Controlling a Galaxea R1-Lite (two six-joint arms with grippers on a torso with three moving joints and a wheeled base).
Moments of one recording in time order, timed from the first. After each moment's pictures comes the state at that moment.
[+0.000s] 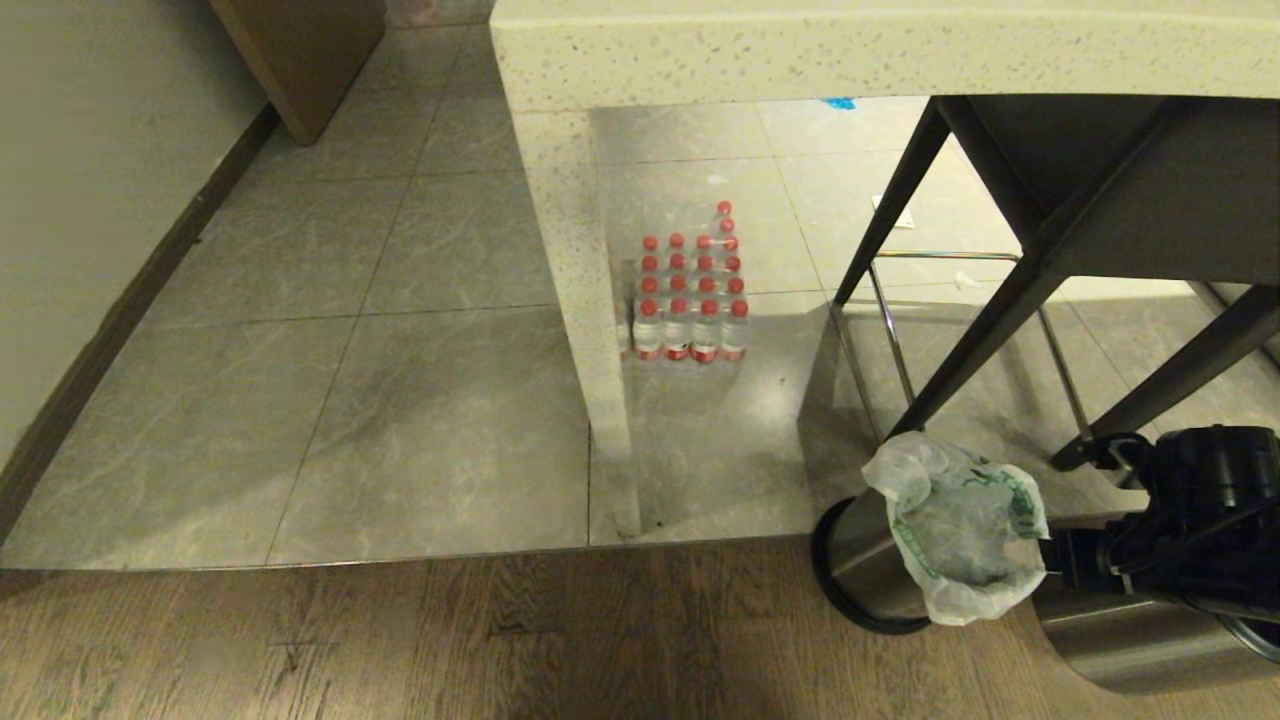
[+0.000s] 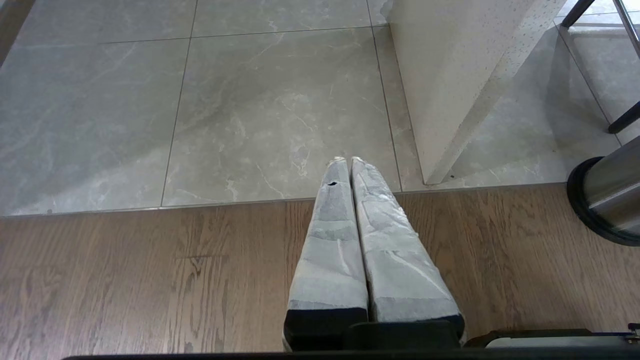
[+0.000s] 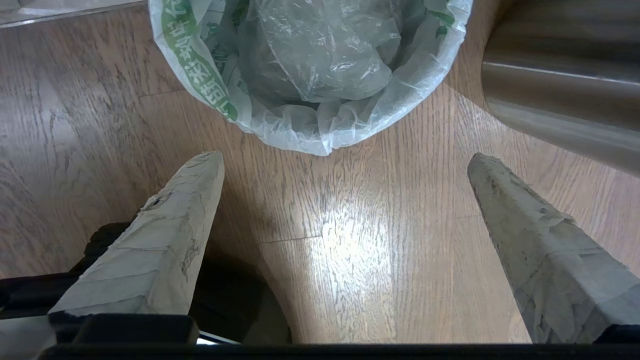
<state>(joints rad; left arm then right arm) 0.00 0.00 0.00 0.00 0.00 -0.01 -0.16 1.80 -0.46 -0.54 0.02 -0.05</state>
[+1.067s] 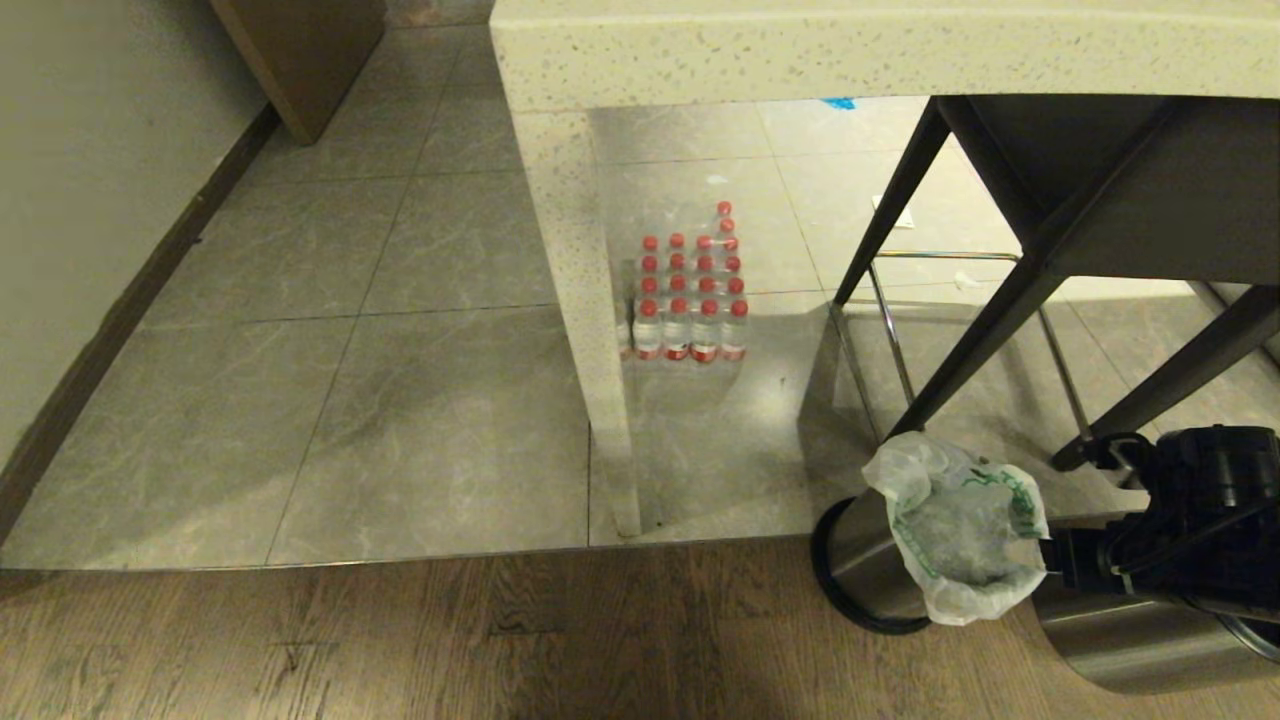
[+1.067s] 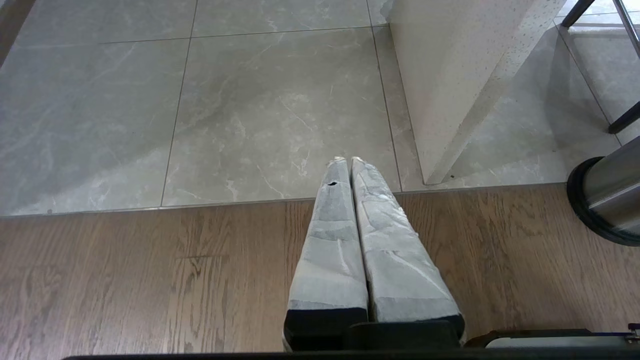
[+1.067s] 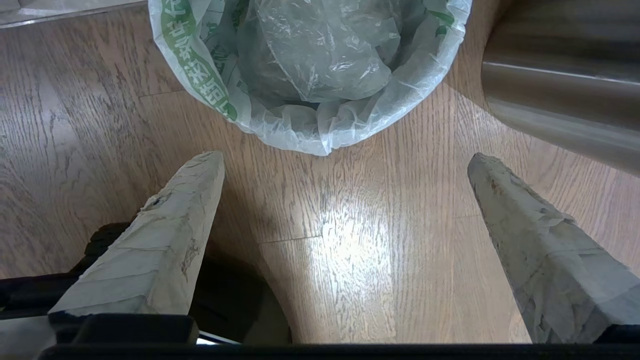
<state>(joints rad) 0.00 0.00 0.00 0.00 0.00 -0.01 -0.17 1.80 -0.46 -0.54 0.02 -0.06</state>
